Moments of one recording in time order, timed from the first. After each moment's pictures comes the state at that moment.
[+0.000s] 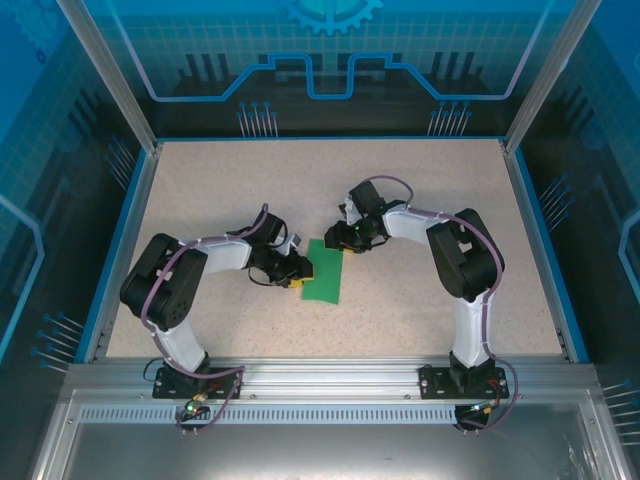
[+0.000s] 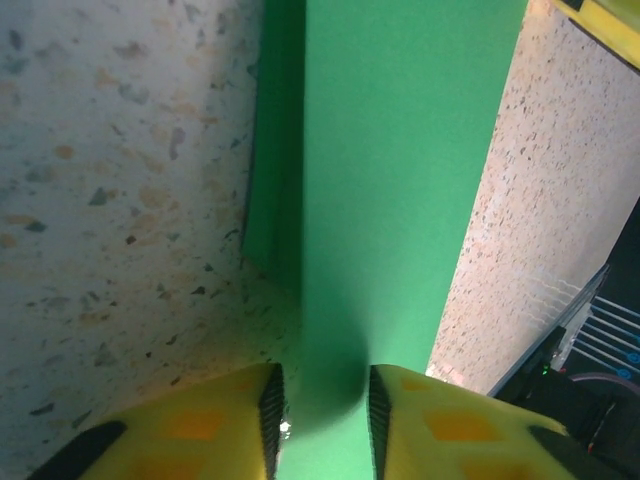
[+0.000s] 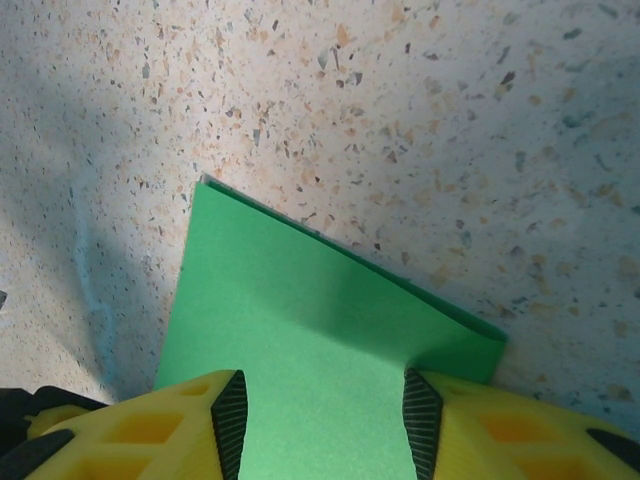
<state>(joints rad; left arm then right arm) -0.40 1.75 0.85 -0.27 0.68 -0.69 0.49 2.02 1.29 -0.39 -0.47 0.52</state>
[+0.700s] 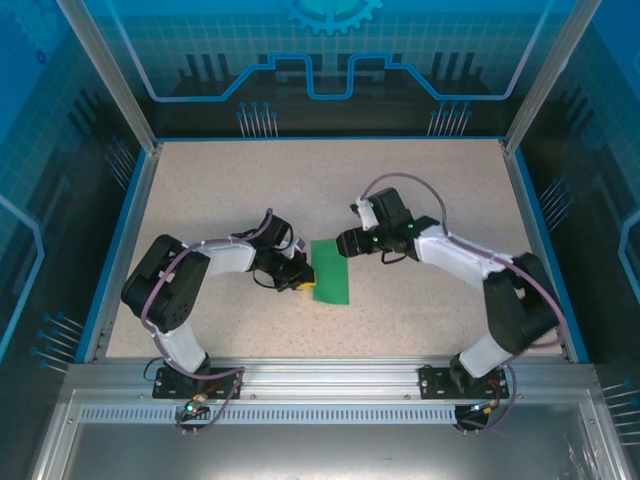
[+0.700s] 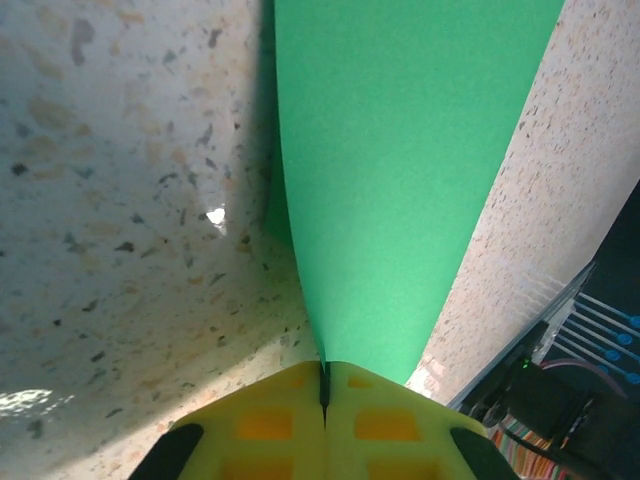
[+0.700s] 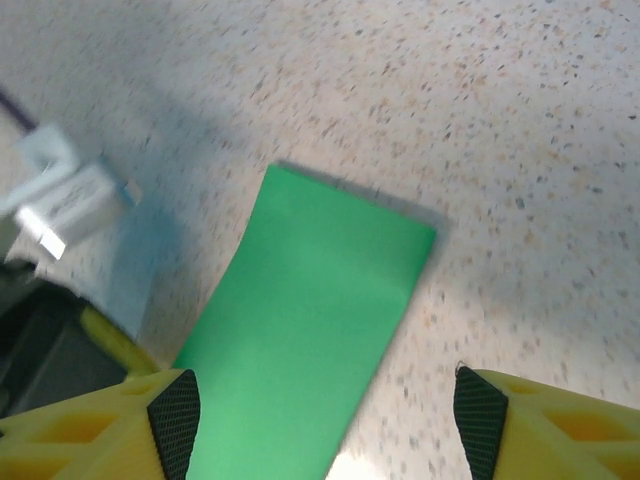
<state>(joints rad) -0.44 1.75 0.85 -0.27 0.69 -0.80 0.54 1.55 0.98 -0.34 -0.25 0.23</state>
